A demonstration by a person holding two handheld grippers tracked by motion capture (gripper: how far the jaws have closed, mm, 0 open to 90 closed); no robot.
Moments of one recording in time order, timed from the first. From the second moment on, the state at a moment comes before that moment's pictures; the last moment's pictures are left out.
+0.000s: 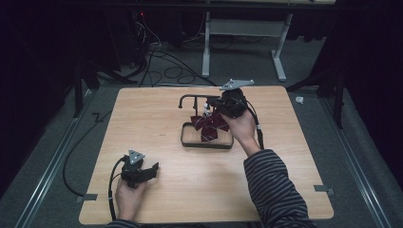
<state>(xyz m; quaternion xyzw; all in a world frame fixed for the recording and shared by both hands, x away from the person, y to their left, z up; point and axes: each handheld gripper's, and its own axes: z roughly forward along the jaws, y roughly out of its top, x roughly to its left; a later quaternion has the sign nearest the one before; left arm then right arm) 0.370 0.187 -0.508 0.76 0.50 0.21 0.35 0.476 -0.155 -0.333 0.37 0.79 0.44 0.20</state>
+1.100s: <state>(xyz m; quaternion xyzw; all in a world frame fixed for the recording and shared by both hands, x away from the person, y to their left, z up) 0.370 0.187 -0.508 0.77 0.50 0.21 0.35 0.465 -0.168 -0.331 0.38 0.79 0.43 0.22</state>
